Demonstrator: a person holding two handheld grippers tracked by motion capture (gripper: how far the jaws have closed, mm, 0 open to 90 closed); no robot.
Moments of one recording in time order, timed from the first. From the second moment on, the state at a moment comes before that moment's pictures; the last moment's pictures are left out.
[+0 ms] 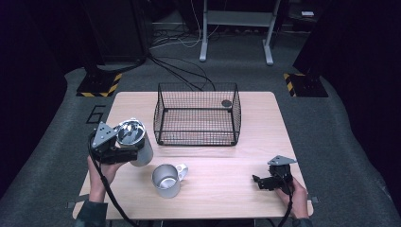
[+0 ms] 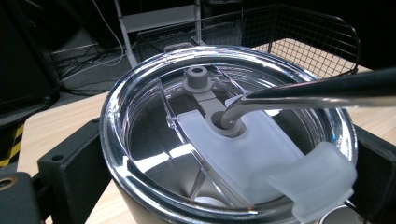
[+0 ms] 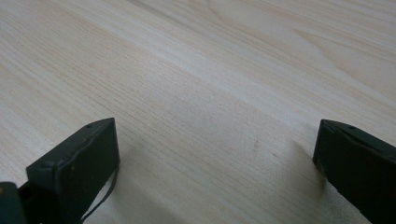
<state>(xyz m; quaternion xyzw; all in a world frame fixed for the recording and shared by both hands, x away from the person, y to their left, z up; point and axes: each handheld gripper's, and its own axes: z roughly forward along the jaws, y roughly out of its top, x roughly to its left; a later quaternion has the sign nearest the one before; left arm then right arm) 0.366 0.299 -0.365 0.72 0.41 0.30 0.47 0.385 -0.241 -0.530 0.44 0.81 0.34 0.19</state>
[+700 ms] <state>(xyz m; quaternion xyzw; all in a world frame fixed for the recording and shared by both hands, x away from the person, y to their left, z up) 0.385 0.283 -0.351 0.73 0.38 0.28 0.49 0.385 -0.241 -0.530 0.43 0.81 0.34 0.19</state>
